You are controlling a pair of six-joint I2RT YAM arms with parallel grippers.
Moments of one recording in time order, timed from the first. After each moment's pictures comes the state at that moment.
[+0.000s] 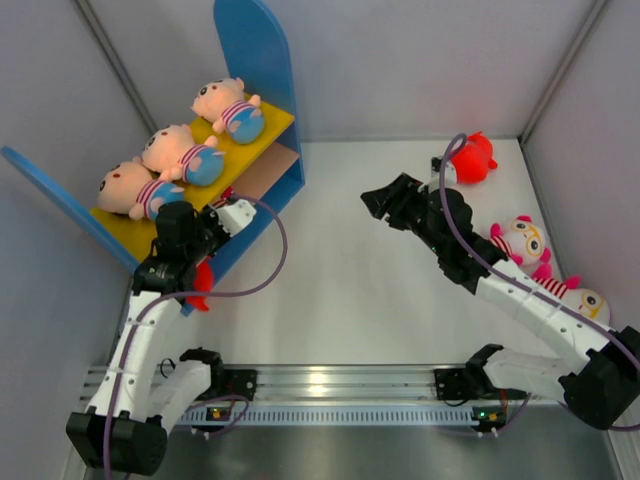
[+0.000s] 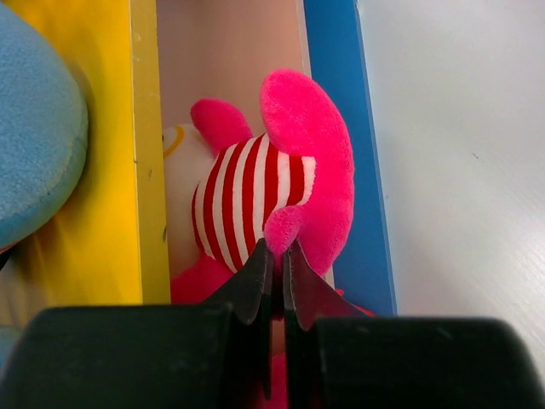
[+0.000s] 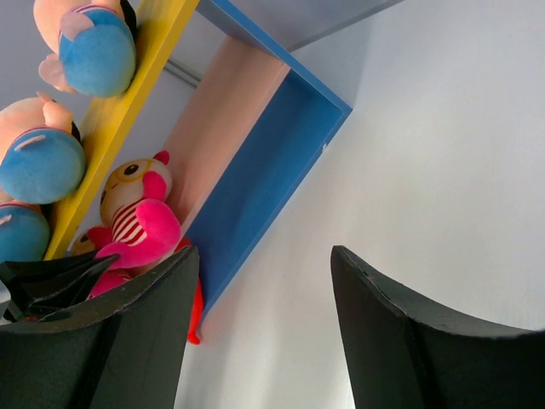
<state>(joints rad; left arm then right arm) -0.11 0.89 0.89 -0.48 0.17 0.80 0.63 1.11 0.91 0.03 0.14 0.81</state>
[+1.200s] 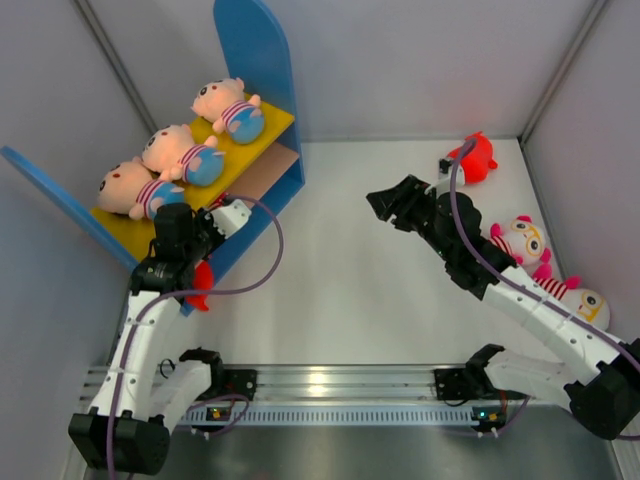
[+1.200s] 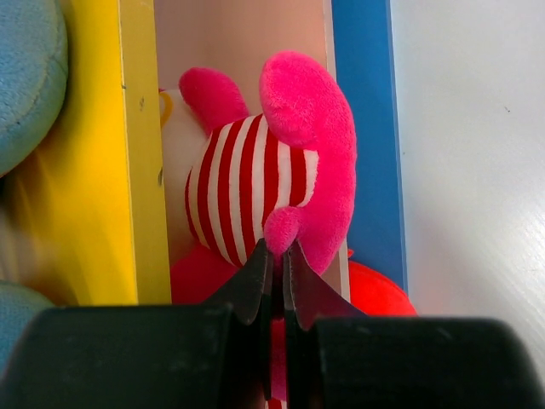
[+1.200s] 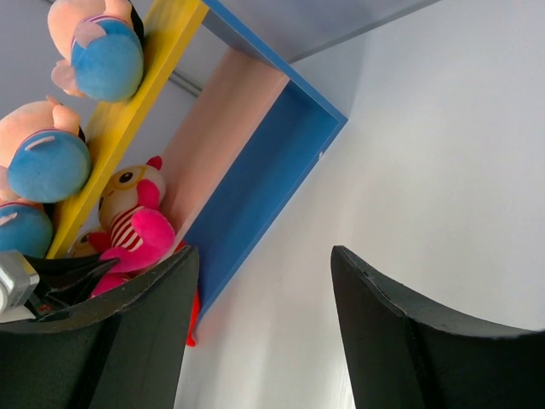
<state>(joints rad) -0.08 0.89 0.90 -0.55 0.08 0.82 0.63 1.05 0.90 0.00 0.16 0.78</state>
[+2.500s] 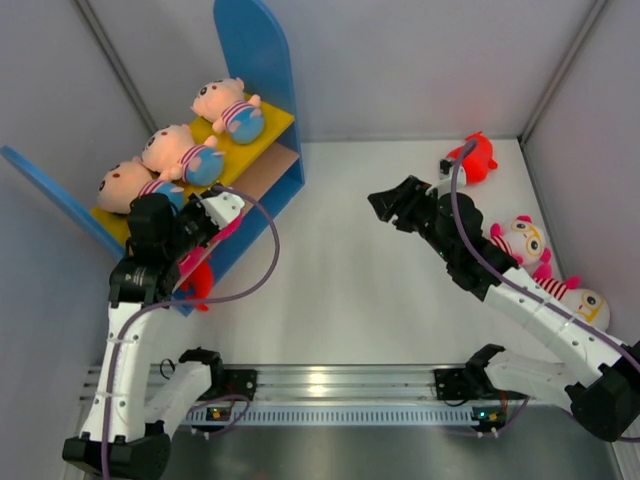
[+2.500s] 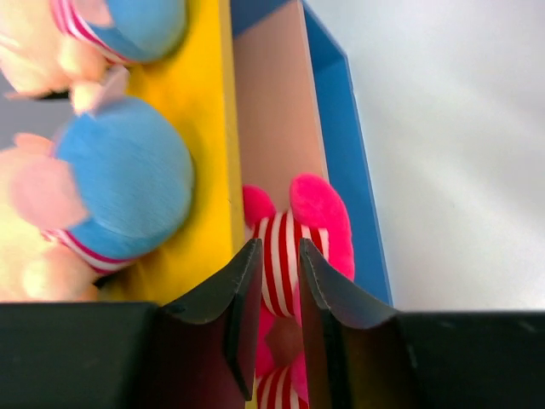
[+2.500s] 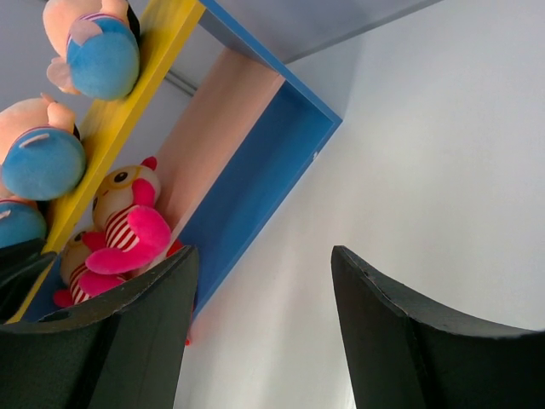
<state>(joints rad) -0.08 0.84 1.05 -0.60 0.32 0.80 0.63 1.04 0.90 -0.01 0.16 0.76</state>
